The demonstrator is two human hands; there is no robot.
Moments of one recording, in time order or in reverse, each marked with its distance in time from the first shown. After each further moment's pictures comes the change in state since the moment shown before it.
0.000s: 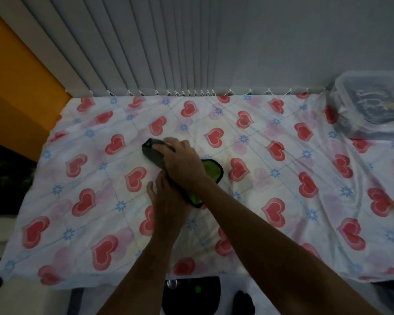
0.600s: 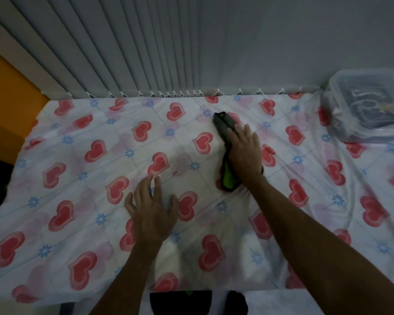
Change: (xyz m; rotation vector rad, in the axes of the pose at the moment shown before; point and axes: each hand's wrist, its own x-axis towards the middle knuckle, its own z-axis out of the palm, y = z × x) left_hand 0.005 0.003 0.003 0.049 -0.003 -0.087; right_hand -0.043 0.189 -0.038 -0.223 0.042 0.439
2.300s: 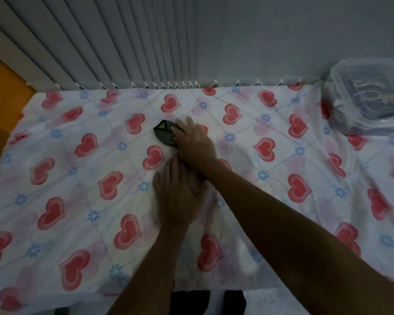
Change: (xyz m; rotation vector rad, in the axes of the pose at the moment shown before) left_hand 0.017 0.069 0.015 -0.084 0.058 0.119; right_hand 0.025 -0.106 0.026 0.130 0.023 -0.379
